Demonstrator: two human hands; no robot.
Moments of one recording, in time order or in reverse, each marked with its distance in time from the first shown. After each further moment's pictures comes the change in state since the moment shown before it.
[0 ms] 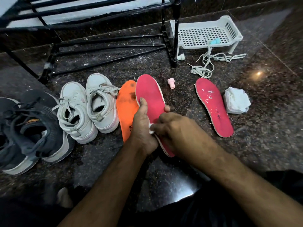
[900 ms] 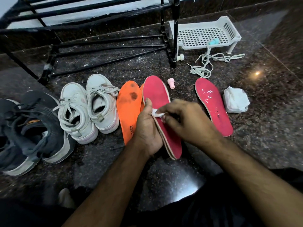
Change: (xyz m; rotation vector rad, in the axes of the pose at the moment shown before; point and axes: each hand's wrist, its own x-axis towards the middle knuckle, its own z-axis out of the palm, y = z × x) left_hand -0.004 -0.006 0.011 -0.169 -0.156 0.078; right_hand 0.007 0.031 -0.002 0.261 0.201 0.175
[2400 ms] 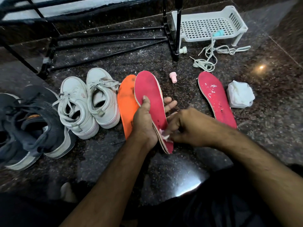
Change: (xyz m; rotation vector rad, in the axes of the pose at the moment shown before) left_hand 0.013 0.004 -0.015 0.197 0.281 -0.003; right_hand -0.006 0.009 -0.005 -0.021 -0.478 0.000
